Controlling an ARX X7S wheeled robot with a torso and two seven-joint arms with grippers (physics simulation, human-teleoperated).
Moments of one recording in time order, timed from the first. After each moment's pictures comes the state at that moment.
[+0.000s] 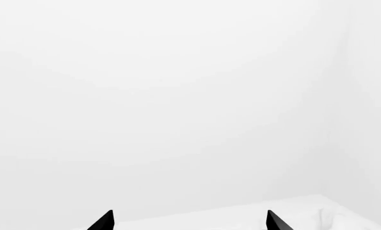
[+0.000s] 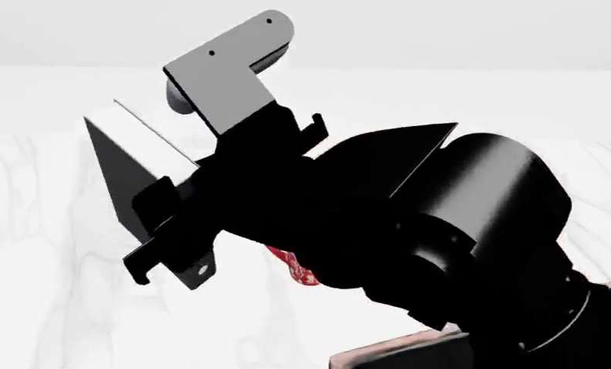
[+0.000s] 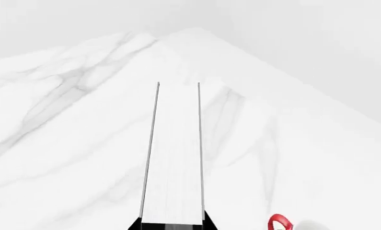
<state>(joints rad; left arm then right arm) -0.15 -0.32 -1.07 0.77 -0.11 -0.90 -0.21 1.35 0.30 -0.71 0.03 1.18 1.18 0.13</state>
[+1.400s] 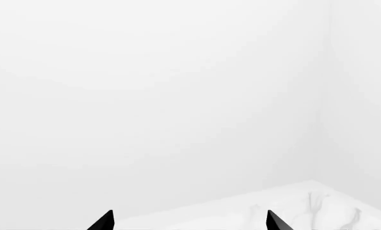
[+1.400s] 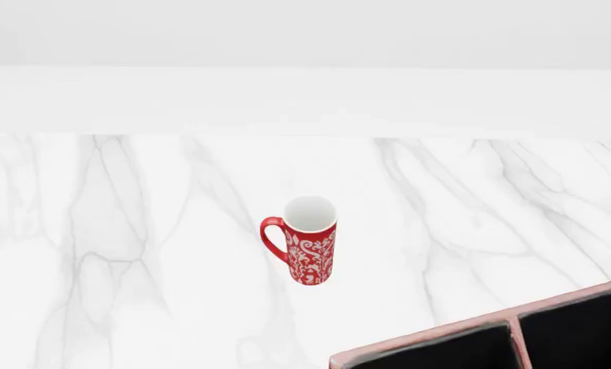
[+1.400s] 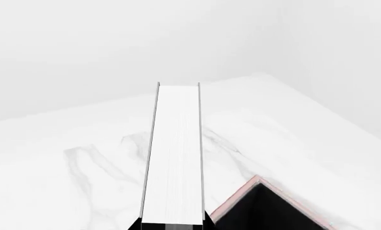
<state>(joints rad) -0.13 -0.30 -0.96 0.71 -0.07 -0.82 -0.25 0.90 0.94 0.16 -0.25 1.80 1.32 1.24</state>
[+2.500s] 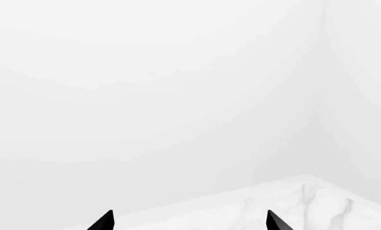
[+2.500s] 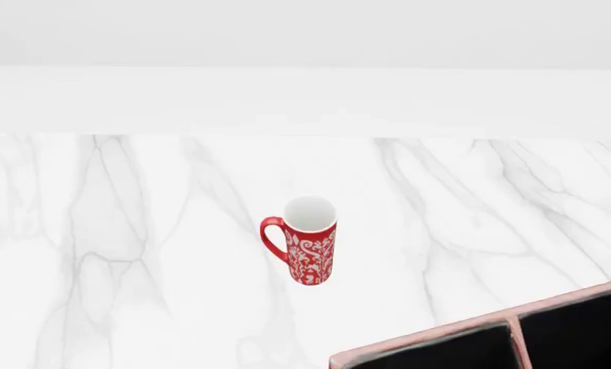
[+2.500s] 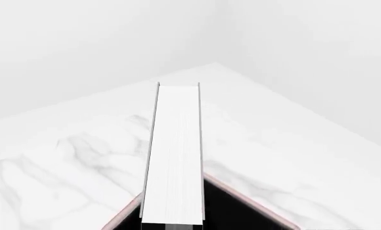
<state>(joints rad) -0.12 -0.28 -0.91 0.68 -0.06 -0.78 -0.27 0.64 1.08 0.40 -0.24 1.78 1.28 1.22</state>
